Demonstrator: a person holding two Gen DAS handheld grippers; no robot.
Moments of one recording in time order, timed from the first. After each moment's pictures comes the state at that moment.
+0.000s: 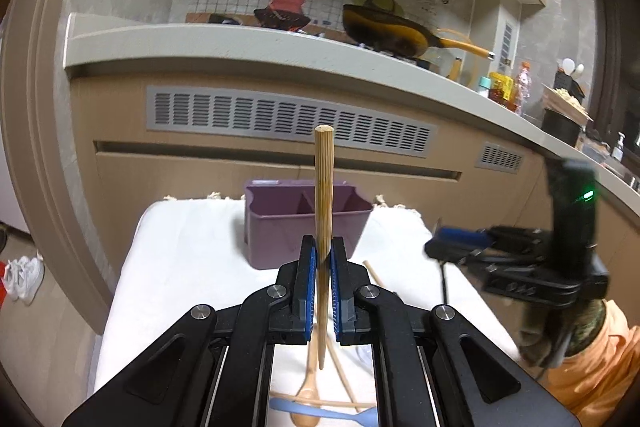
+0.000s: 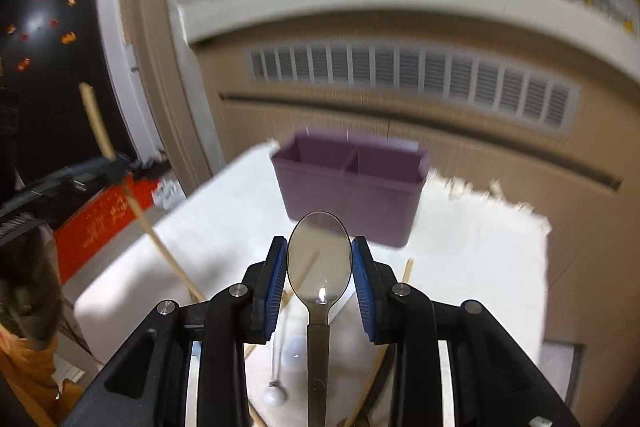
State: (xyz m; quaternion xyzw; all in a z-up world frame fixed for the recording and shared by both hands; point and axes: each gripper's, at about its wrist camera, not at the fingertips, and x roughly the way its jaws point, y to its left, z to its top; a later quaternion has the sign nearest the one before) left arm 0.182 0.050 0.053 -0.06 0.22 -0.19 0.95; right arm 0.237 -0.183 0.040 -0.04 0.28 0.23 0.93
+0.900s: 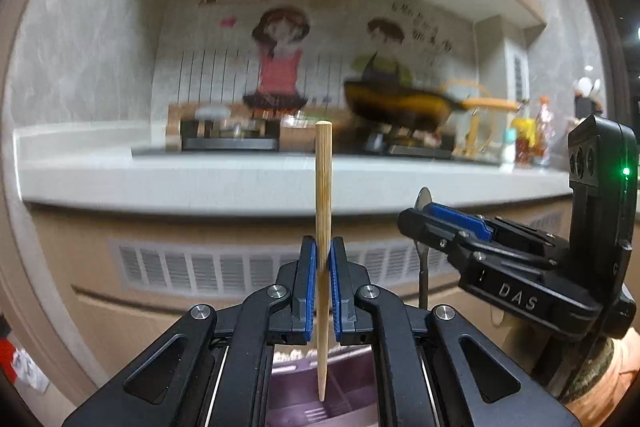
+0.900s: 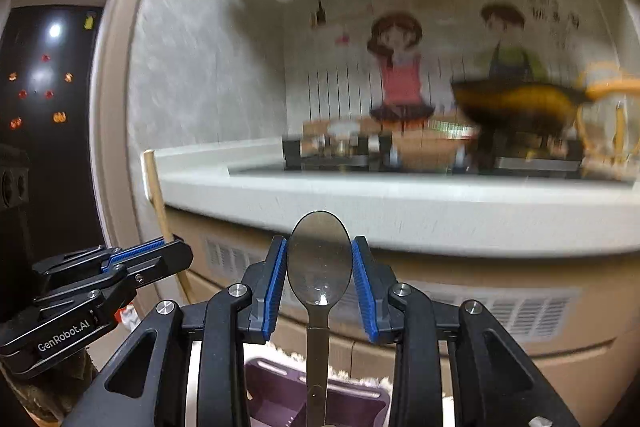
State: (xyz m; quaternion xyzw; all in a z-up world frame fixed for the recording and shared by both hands) left arm 0.360 0.012 0.127 -0.02 0.10 -0.16 0.98; right arm 0.396 -0.167 0.116 0.00 0.10 0.21 0.97
